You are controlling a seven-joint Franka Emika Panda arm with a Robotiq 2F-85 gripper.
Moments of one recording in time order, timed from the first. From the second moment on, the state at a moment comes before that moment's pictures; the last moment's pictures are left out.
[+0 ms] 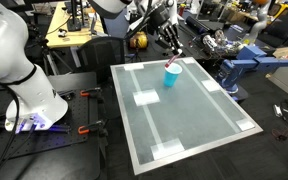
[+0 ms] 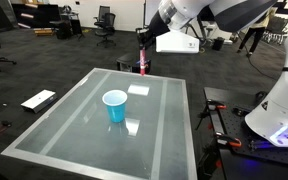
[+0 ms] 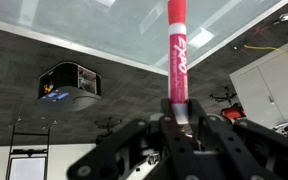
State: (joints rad) arm 0.08 -0.23 0.01 -2.50 -1.16 2.55 1.96
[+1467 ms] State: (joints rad) arm -0.03 -0.17 -0.03 -2.51 -0.17 2.62 0.96
